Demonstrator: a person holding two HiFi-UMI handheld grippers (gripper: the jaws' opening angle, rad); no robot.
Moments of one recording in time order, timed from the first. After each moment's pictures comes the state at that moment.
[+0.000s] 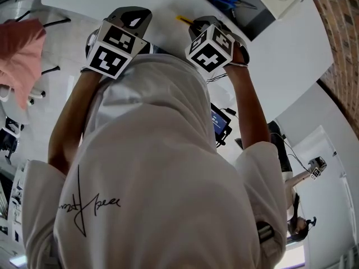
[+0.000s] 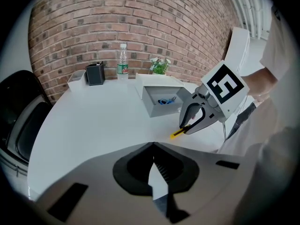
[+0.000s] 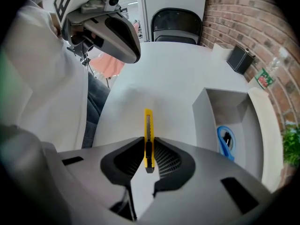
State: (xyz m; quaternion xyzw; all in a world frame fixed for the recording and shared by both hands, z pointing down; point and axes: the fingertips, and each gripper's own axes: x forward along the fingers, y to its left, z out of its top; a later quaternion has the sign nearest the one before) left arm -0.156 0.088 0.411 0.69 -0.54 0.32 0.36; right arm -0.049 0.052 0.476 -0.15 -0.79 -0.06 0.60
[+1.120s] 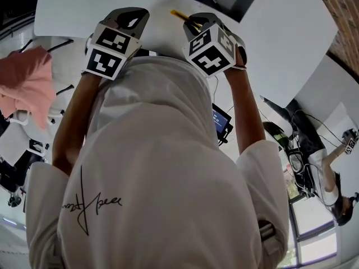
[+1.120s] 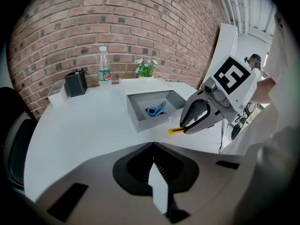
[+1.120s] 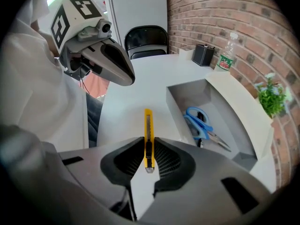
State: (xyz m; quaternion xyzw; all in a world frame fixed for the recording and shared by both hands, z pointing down) left arm -0.109 0.014 0.422 0.73 -0.48 0.34 0.34; right arm -0.014 0.000 0.460 -0.02 -0.83 0.05 0.55
